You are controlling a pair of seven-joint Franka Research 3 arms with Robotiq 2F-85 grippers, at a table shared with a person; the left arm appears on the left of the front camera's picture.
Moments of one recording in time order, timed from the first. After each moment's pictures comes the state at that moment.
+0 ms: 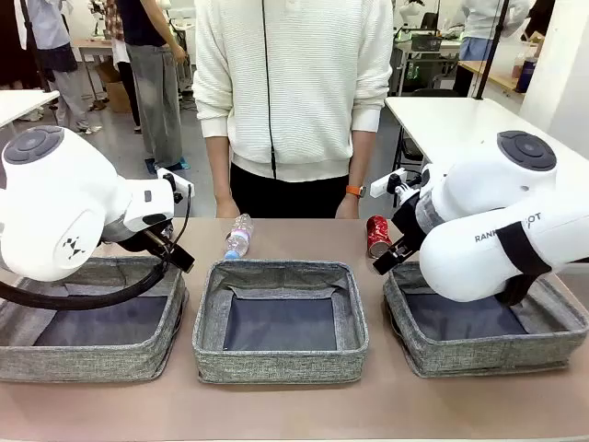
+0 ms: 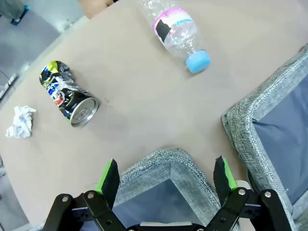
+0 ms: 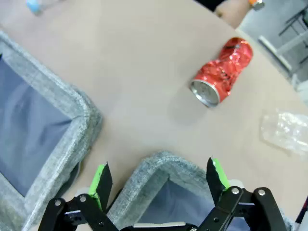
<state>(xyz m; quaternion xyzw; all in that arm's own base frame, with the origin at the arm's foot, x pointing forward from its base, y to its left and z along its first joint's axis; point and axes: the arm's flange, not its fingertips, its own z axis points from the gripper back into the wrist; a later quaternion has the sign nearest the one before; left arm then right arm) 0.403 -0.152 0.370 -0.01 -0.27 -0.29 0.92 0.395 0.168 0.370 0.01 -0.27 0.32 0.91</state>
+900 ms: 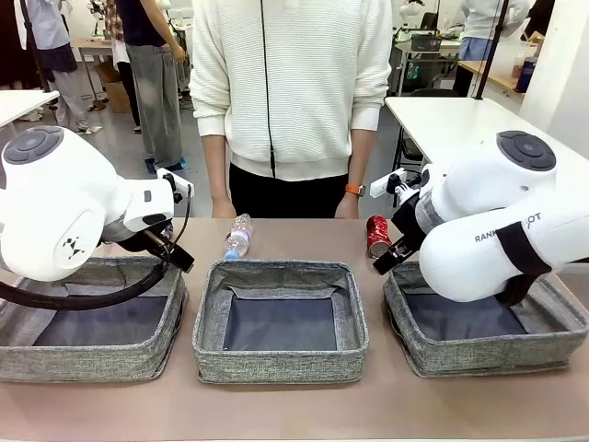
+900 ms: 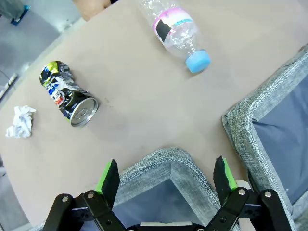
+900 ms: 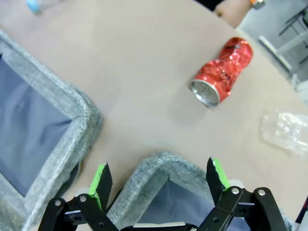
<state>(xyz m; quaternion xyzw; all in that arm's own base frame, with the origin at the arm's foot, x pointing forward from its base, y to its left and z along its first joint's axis) 0.403 -0.152 0.370 -0.01 -0.27 -0.29 0.92 0.395 0.169 0.370 0.01 -0.27 0.32 0.91</state>
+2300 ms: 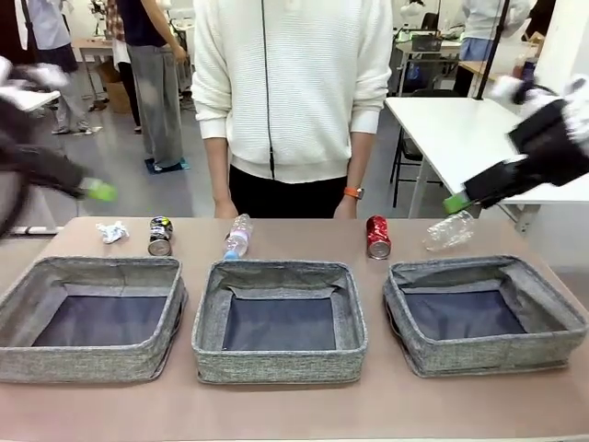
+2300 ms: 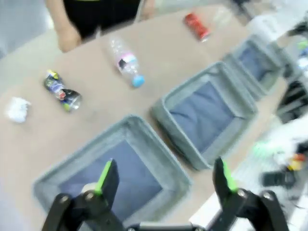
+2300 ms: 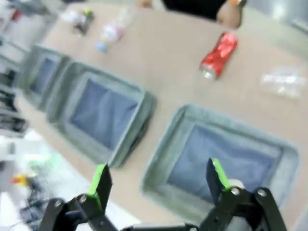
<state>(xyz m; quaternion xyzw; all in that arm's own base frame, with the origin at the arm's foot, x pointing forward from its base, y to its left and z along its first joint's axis) 0.327 0.011 0.532 -0.29 -0.29 -0.26 0.87 0.321 0.024 0.527 0.24 -0.26 0.20 0.91</state>
